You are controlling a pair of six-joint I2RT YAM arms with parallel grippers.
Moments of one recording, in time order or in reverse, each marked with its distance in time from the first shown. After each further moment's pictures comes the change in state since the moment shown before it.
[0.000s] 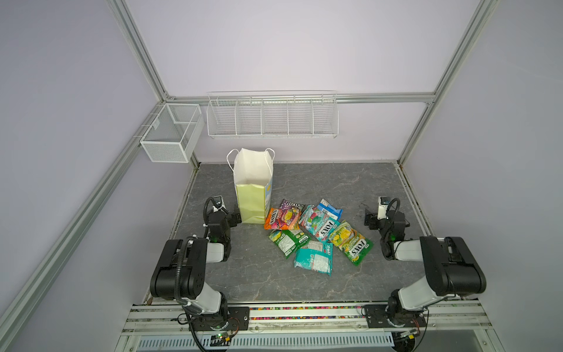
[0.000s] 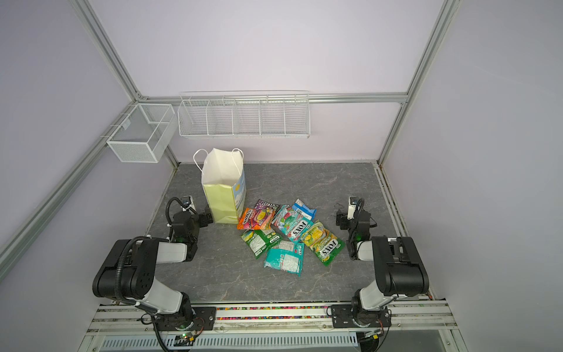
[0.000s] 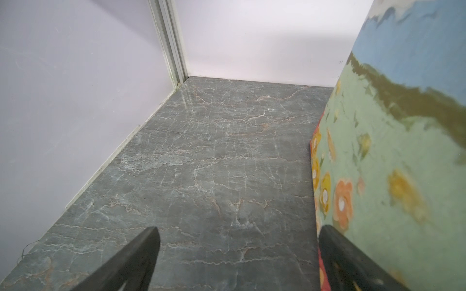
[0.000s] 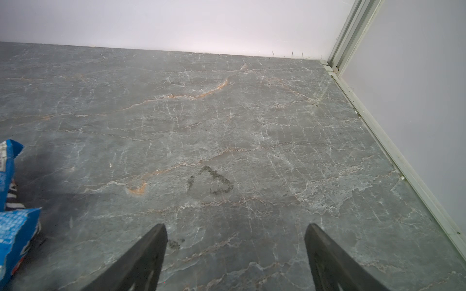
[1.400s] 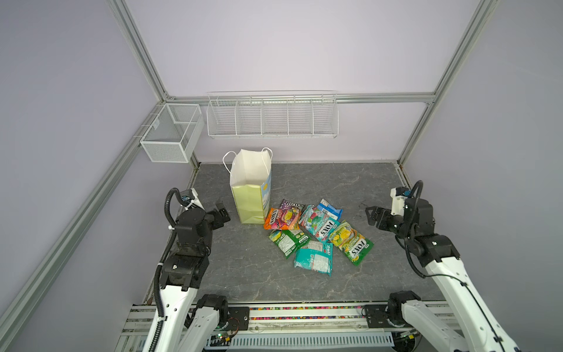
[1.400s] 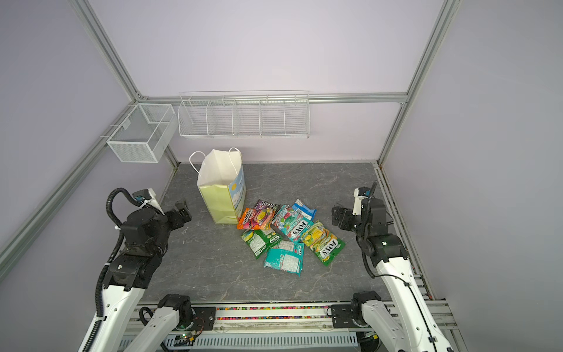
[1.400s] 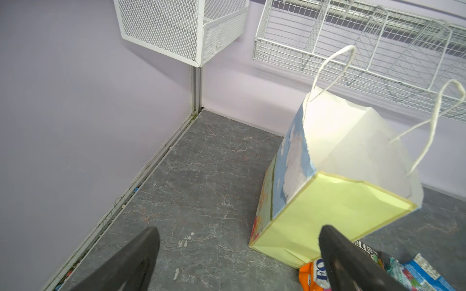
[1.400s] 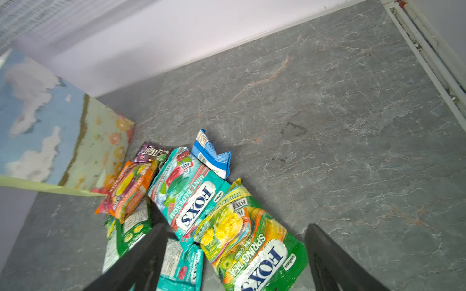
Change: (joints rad) left arm -0.111 -0.890 0.461 -1.377 -0.084 -0.266; right arm 0.142 -0.742 0.450 -1.386 -0.161 0.404
